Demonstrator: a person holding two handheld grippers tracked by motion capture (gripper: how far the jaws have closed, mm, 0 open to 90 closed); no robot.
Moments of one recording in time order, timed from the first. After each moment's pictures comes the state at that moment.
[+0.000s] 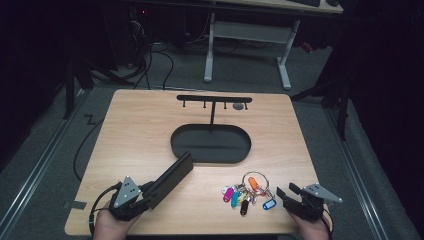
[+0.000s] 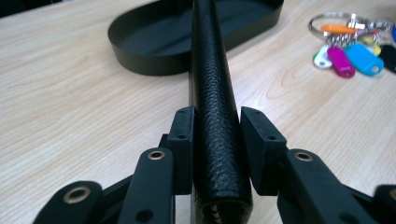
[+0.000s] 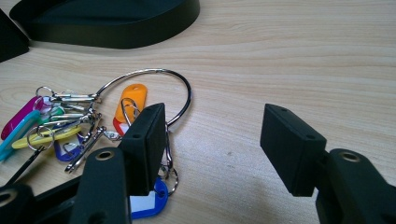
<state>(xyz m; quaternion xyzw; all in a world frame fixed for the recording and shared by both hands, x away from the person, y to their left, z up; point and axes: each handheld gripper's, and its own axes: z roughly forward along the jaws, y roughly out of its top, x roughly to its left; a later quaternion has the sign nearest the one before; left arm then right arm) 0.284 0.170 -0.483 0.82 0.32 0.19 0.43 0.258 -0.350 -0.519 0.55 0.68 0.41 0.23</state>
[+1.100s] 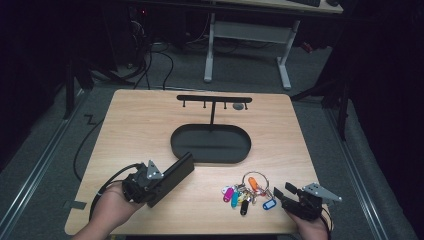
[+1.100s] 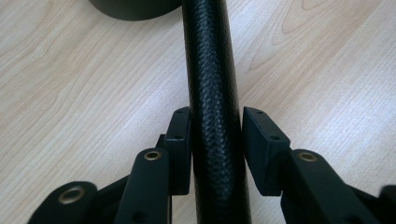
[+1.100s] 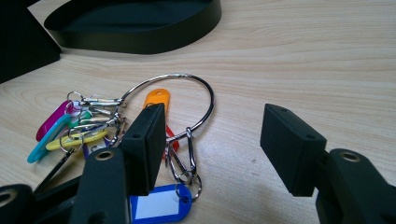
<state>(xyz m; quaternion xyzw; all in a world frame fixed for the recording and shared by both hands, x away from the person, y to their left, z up) 0.325 0.131 -0.445 0.92 0.30 0.13 0.22 0.259 -0.348 -0.518 0.54 0.68 0.44 0.20</state>
